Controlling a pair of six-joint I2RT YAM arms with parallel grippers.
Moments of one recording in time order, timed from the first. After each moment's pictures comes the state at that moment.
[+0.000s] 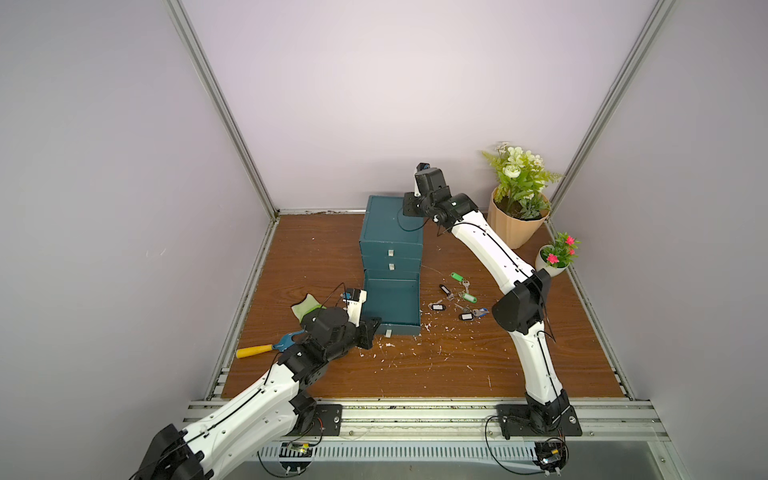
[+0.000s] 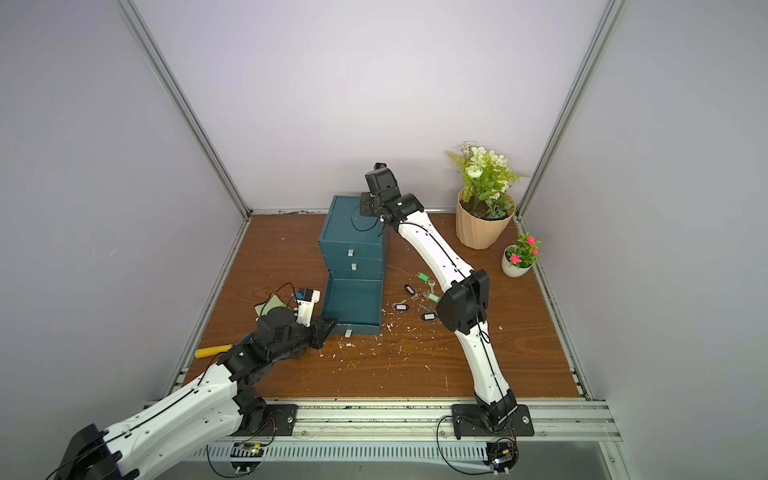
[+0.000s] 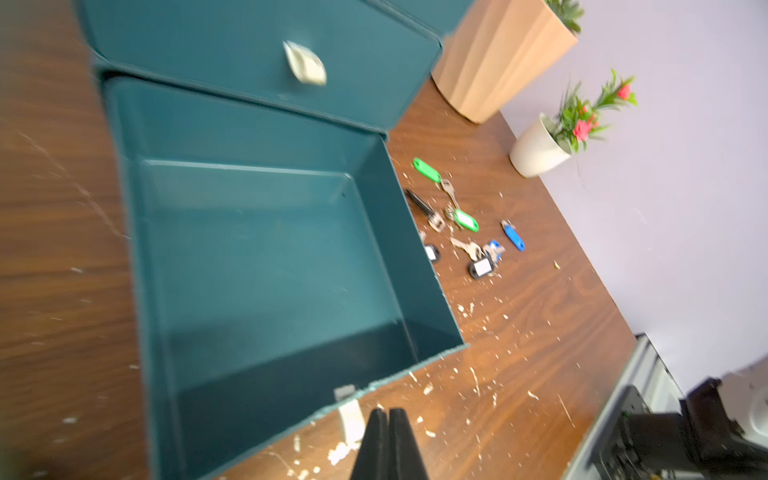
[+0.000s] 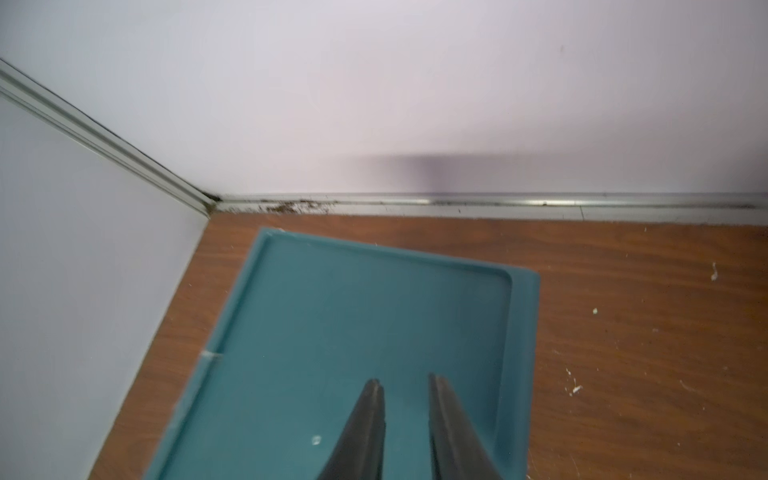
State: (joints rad) left arm -0.67 0.78 0.32 -0.03 0.14 -0.54; right arm 0.60 2.30 2.47 -0.79 0.20 0.45
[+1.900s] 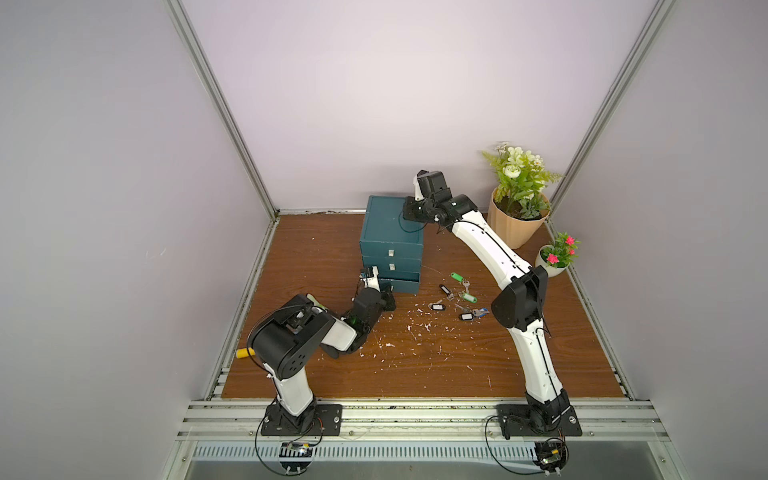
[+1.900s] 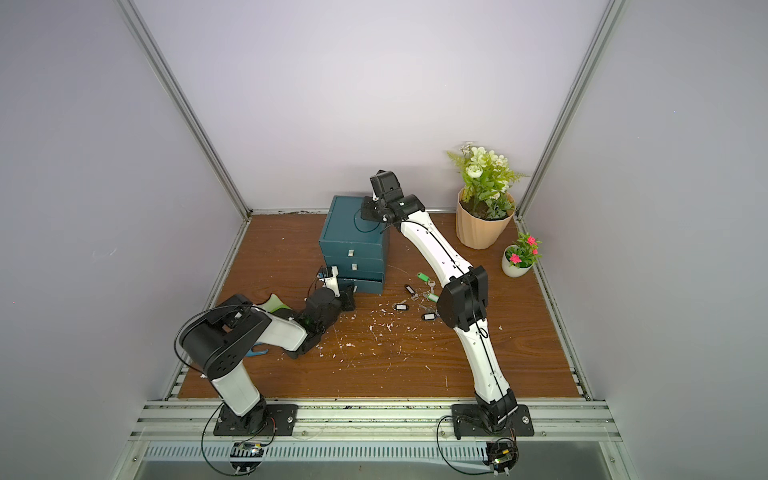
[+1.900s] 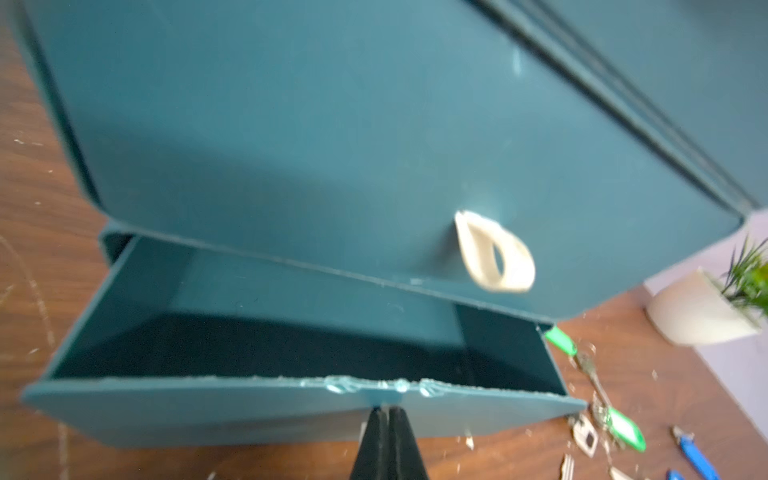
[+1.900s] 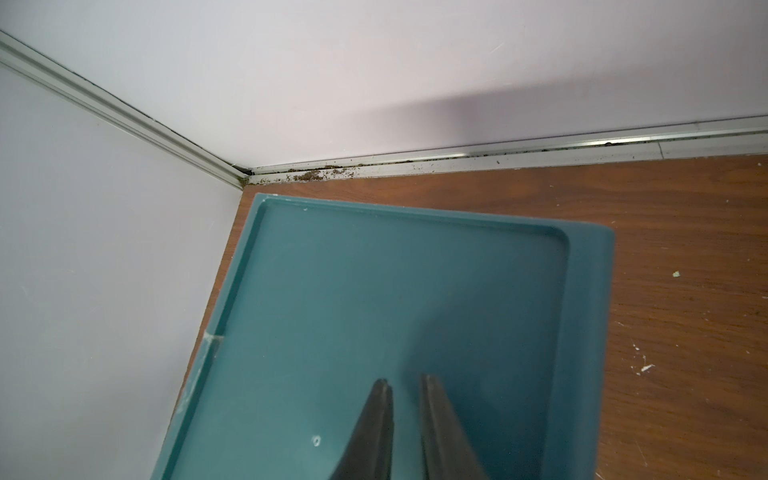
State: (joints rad) left arm -0.62 1.79 0.49 0.99 -0.23 -0.60; right arm 0.59 2.30 2.44 -0.77 0.01 0.52
